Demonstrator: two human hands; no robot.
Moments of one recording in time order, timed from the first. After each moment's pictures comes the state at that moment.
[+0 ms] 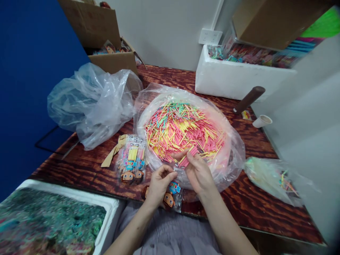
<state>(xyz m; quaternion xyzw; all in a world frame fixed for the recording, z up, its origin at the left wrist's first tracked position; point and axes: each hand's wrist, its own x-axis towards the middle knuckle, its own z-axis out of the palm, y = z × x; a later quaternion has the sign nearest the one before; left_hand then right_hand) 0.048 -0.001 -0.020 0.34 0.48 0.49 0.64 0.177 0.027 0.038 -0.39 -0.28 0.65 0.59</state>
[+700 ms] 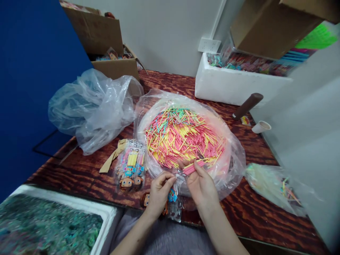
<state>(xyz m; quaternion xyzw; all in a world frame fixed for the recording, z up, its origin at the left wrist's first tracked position) 0.045 0.000 -0.017 0.48 0.50 0.48 0.54 0.175 0.021 0.033 -0.40 -0.06 0.64 0.65</state>
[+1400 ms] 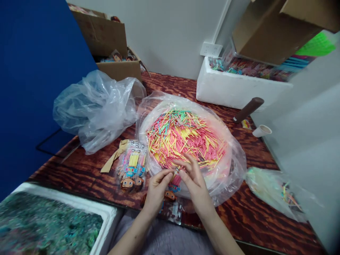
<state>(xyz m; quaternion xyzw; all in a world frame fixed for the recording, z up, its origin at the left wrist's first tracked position) 0.039 0.007 -0.011 0.40 0.47 0.53 0.58 0.167 0.006 0.052 -0.48 -0.42 0.57 0.52</state>
